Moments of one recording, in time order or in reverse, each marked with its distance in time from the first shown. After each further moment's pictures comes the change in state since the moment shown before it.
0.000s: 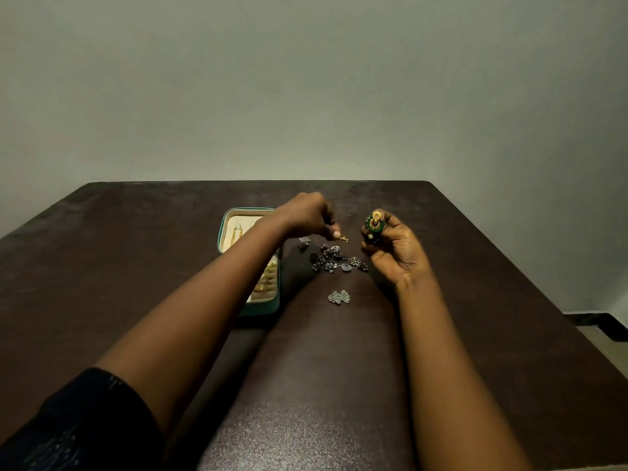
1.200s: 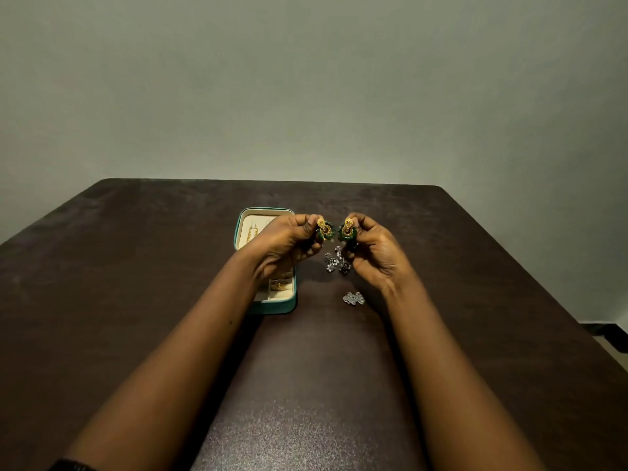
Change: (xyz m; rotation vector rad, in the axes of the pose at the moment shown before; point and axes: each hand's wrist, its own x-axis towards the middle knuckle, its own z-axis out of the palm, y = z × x) left_hand -0.054 -0.028 0.022 -1.422 0.149 -0.159; right_hand -0.014 0.023 0.043 -0.156 -0.127 0.070
